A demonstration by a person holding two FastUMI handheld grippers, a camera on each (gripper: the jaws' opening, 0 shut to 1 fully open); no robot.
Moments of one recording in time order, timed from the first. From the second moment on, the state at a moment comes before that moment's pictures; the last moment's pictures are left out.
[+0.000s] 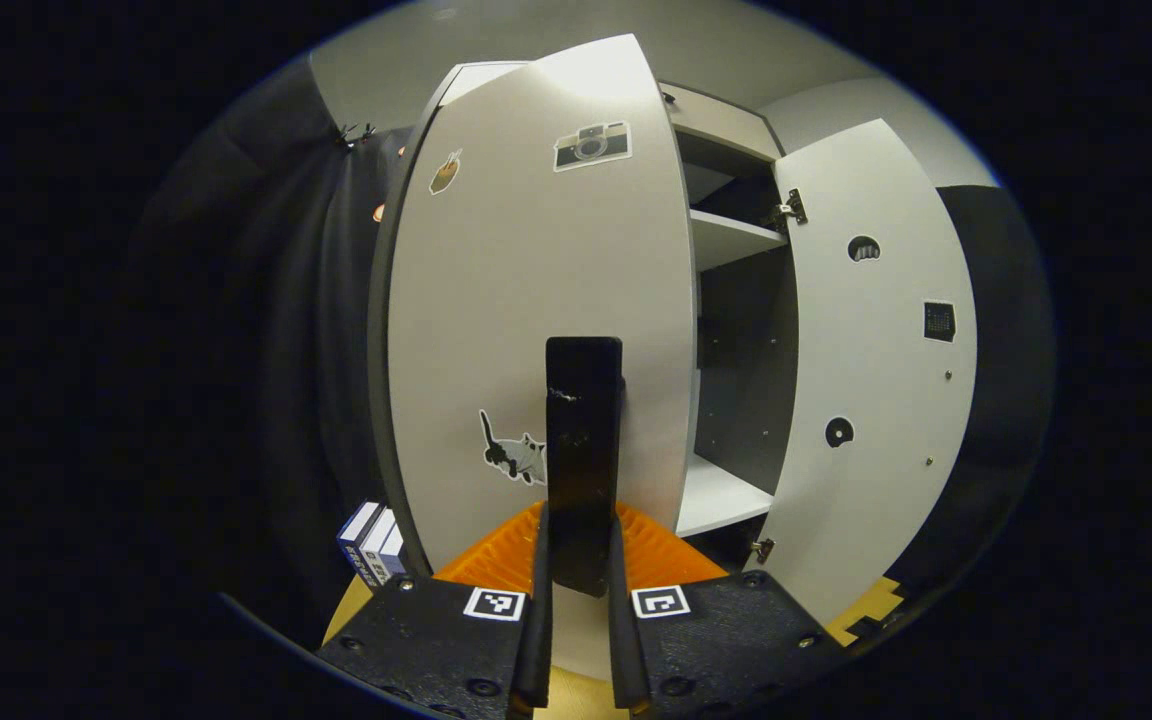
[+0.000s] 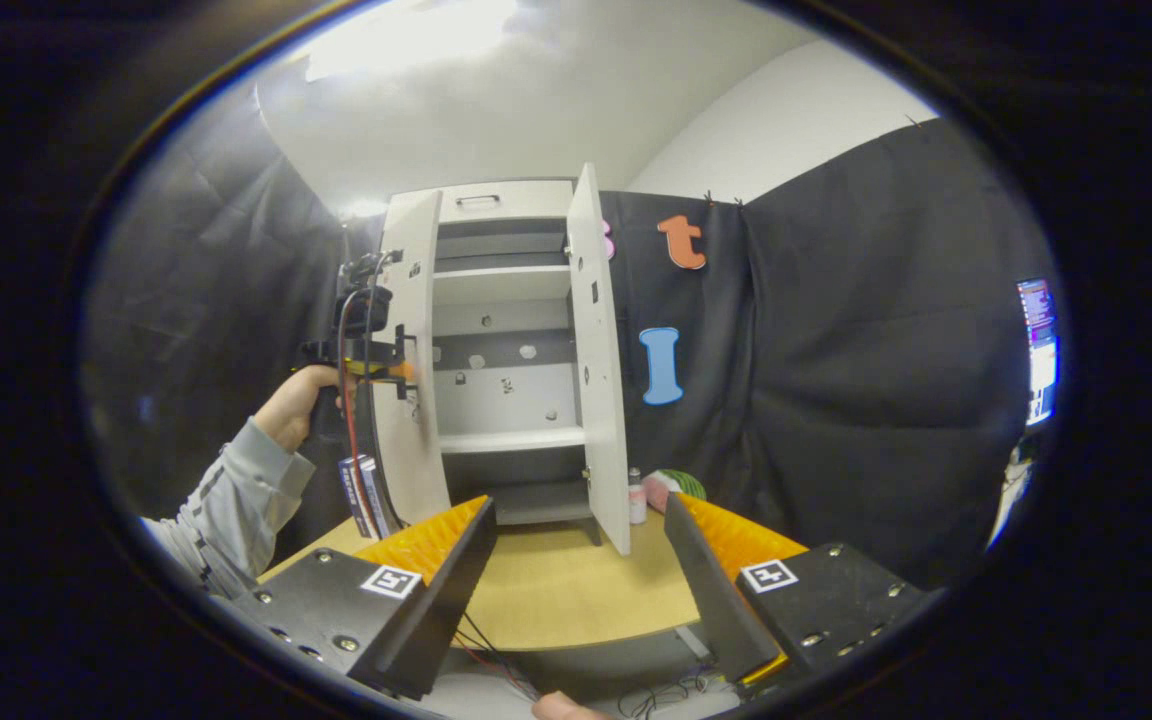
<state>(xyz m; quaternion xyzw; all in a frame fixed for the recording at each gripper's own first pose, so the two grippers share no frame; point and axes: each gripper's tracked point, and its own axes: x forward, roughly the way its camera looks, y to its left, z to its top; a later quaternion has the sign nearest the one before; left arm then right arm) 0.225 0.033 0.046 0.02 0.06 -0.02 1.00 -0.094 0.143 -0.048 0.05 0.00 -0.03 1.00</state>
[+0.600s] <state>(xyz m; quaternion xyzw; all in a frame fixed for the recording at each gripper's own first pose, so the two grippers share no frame) 0.201 0.072 0.055 0.03 0.05 0.00 1.00 -0.087 0.146 -0.054 0.06 0.00 -0.02 1.00</state>
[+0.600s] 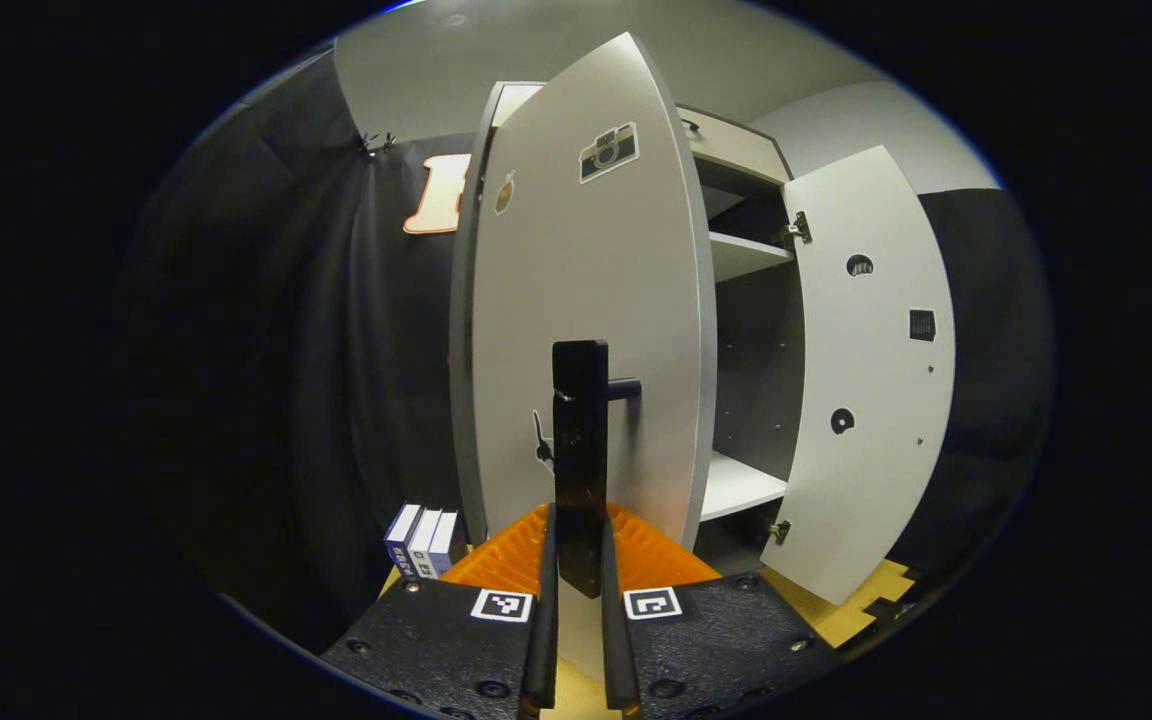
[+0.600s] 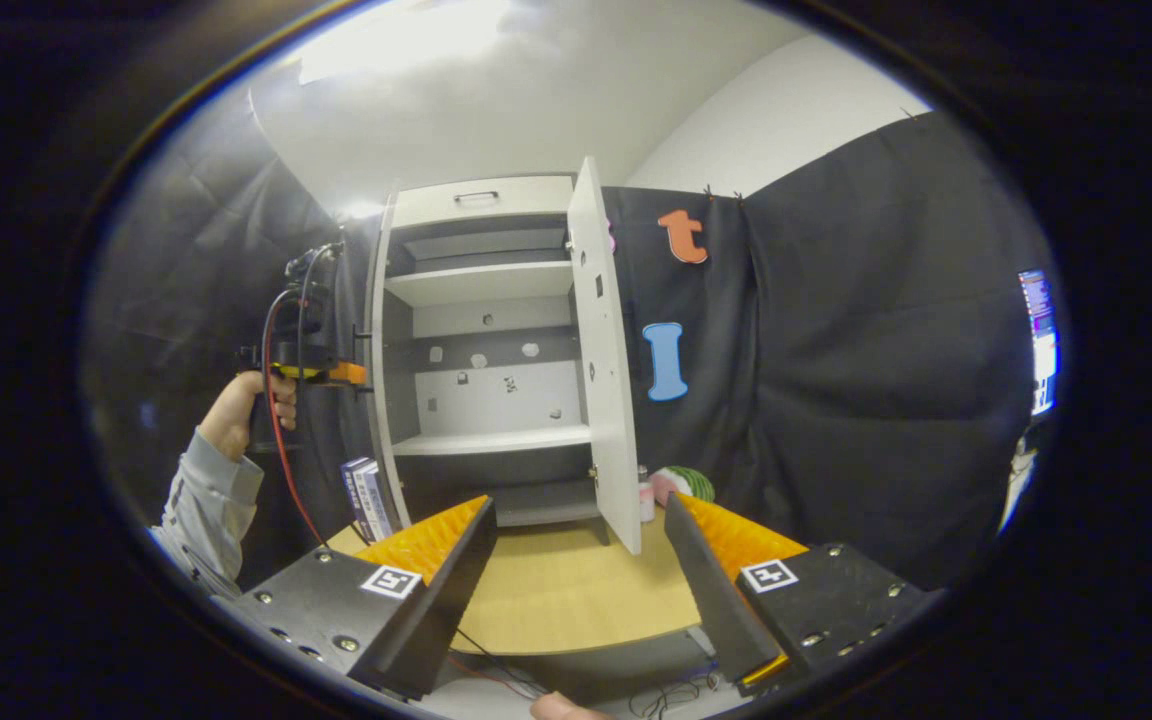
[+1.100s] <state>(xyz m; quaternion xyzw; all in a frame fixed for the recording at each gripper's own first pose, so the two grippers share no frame) 0.196 0.133 0.059 0.06 0.04 0.07 1.00 -0.085 0.149 -0.053 0.07 0.00 -0.01 1.00</state>
